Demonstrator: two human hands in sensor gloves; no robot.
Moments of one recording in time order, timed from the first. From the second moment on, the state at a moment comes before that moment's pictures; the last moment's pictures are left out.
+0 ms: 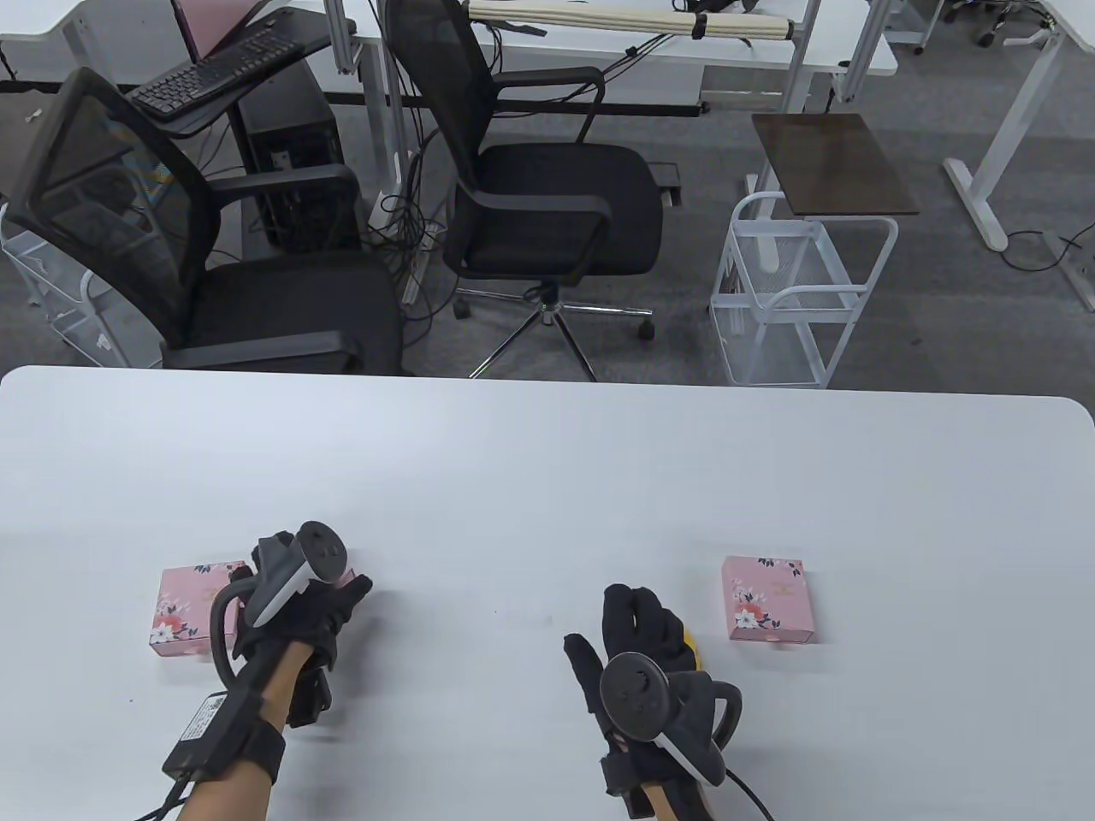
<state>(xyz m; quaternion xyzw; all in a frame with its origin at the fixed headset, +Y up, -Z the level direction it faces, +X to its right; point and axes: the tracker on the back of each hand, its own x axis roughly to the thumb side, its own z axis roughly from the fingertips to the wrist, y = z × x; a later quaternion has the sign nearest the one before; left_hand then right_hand) -0.280 -0.761 -0.389 -0.20 0.14 0.03 0.97 0.091 -0.701 -0.273 0.07 -0.10 0.98 0.16</state>
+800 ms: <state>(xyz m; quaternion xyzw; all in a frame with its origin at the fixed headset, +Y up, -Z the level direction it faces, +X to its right) -0.257 -0.754 -0.394 -0.20 0.06 0.00 0.98 0.092 -0.702 -0.272 0.06 -0.10 0.98 0.16</state>
